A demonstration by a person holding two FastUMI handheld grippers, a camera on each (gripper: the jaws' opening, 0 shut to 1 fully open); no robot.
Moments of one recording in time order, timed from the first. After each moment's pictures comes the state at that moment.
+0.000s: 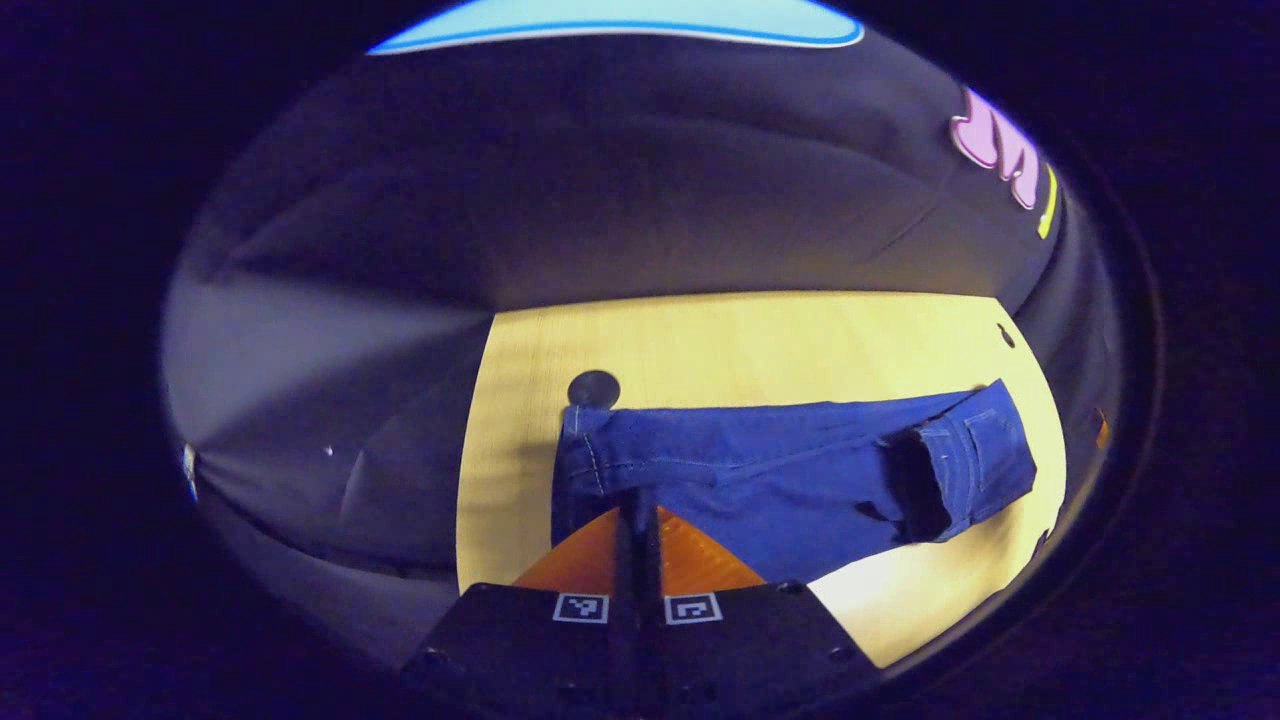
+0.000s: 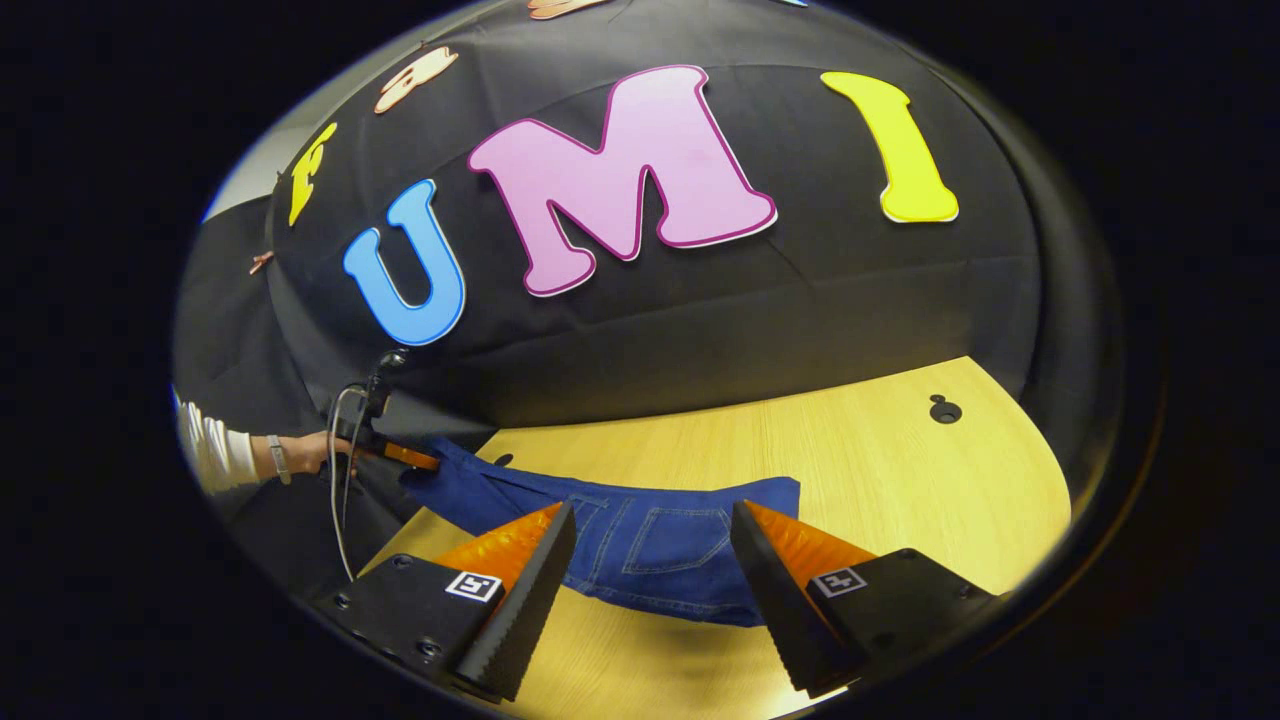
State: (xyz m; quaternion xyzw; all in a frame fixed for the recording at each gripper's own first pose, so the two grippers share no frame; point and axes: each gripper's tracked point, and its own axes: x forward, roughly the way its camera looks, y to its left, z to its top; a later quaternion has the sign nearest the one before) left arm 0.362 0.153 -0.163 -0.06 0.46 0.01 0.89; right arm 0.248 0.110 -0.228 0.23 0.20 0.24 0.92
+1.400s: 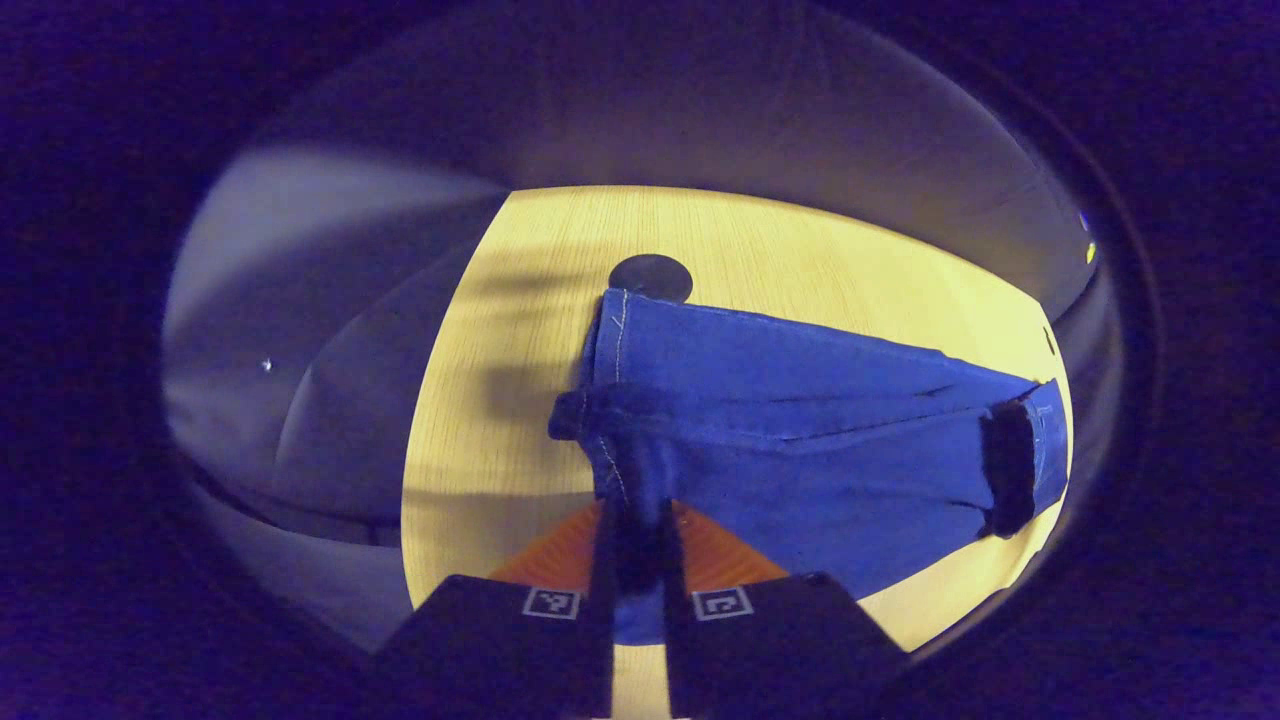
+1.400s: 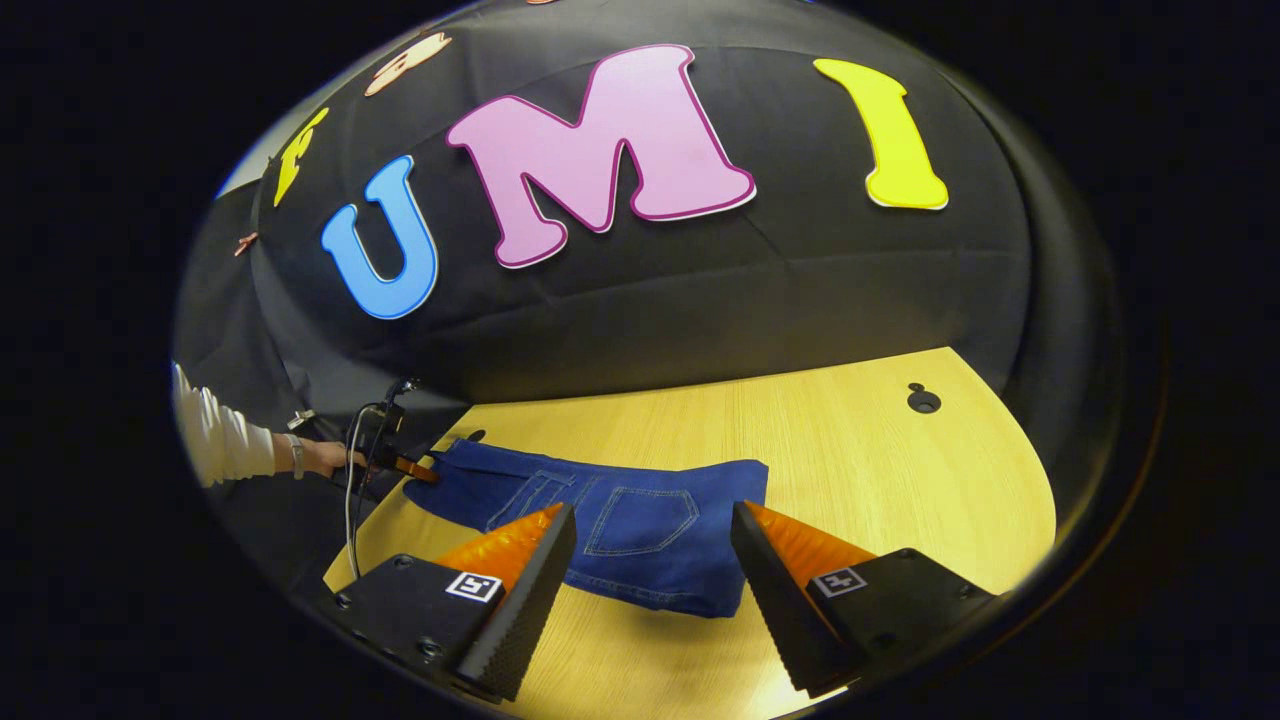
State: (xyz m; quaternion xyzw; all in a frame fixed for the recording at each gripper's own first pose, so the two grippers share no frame) left arm 0.372 0.177 -0.263 -0.11 0.51 0.02 0.85; right arm 0.255 0.099 -0.252 0.21 0.24 0.22 0.92
